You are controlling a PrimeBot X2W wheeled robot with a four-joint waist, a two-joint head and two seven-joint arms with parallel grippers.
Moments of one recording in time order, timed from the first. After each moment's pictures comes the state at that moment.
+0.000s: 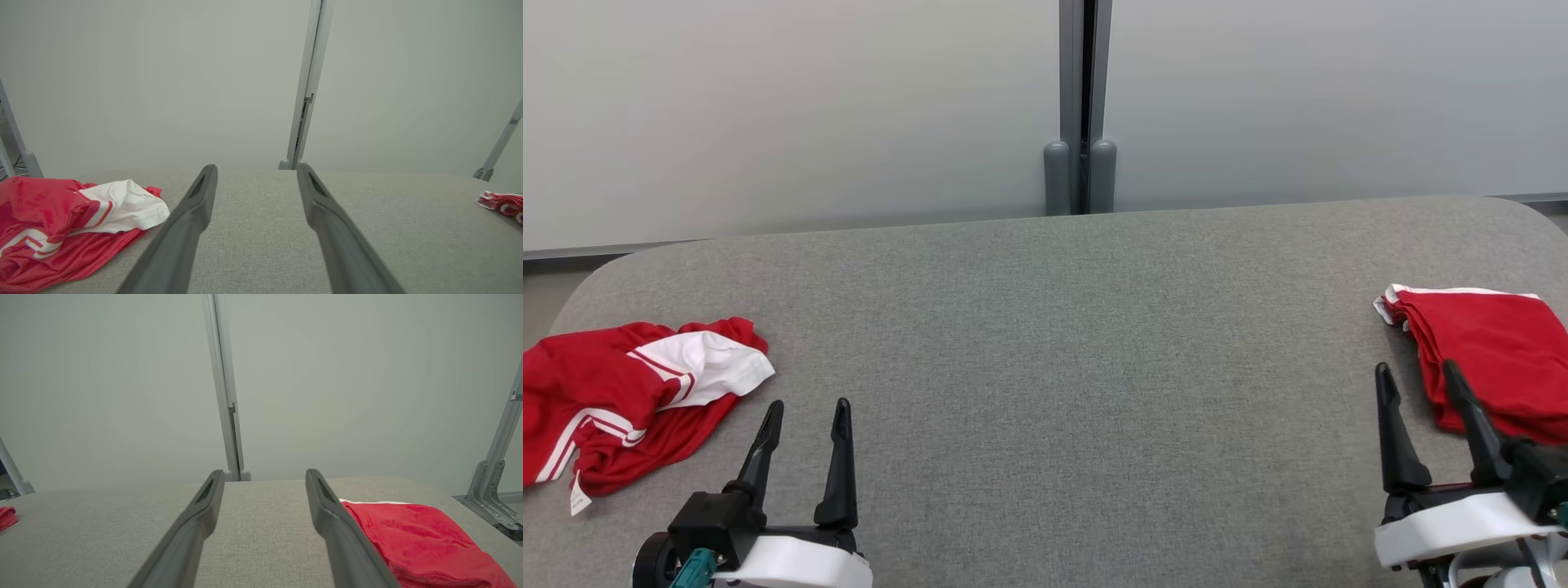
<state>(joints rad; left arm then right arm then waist) 0.01 0.09 -0.12 0.15 -0.27 0.01 -0.26 -0.05 -0.15 0.05 0.17 0.26 0.13 -0.26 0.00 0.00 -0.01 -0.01</state>
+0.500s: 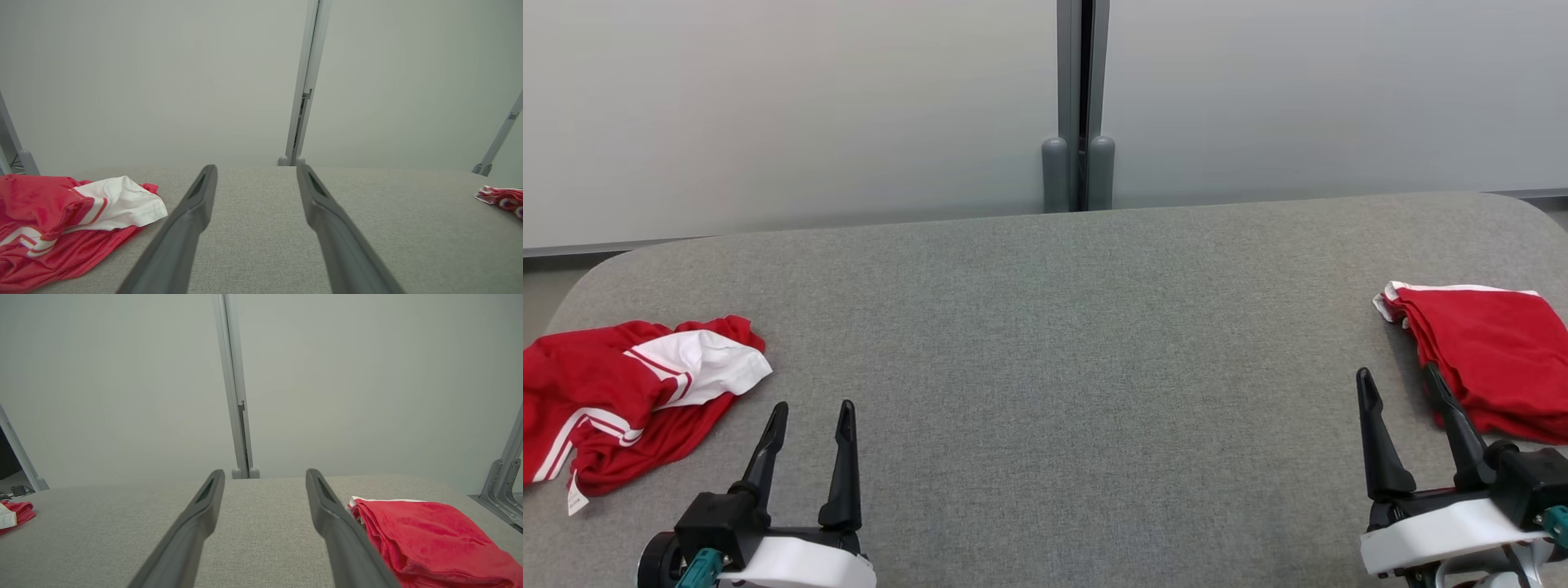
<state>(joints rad) 0.01 0.07 -0.09 0.17 -0.24 -0.01 -0.26 -0.04 -0.14 0.08 0.15 0.27 0.13 -0.26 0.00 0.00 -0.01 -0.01</state>
